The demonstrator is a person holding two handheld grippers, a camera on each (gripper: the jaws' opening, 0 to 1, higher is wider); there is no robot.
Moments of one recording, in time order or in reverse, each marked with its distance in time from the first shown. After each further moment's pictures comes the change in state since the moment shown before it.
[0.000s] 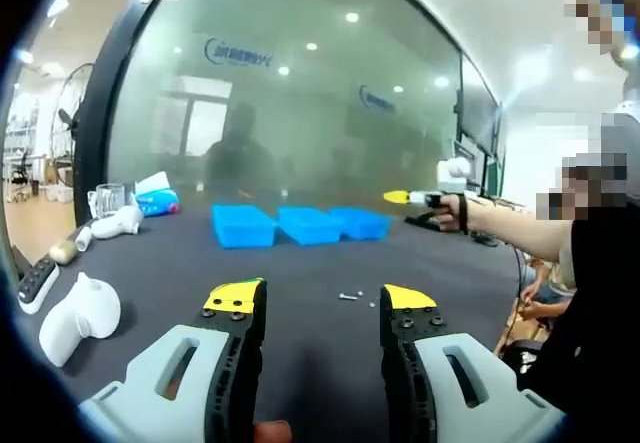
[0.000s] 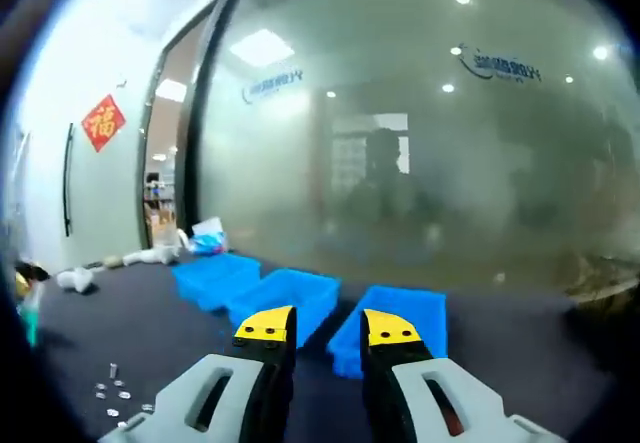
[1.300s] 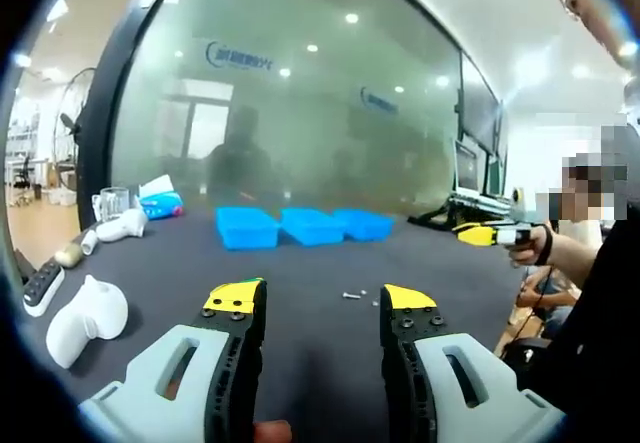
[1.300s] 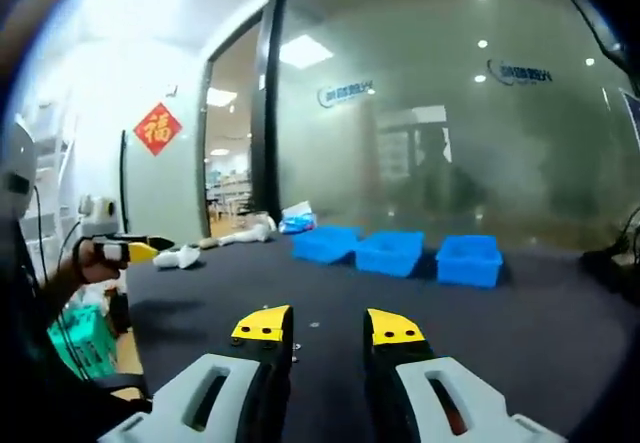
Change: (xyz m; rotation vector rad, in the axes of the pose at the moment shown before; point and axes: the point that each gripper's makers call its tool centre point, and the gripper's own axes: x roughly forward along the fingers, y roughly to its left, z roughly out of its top) left arm -0.006 0.004 0.001 0.014 -0.001 0.010; right arm -0.141 0.131 -0.050 -0.026 0.061 0.198
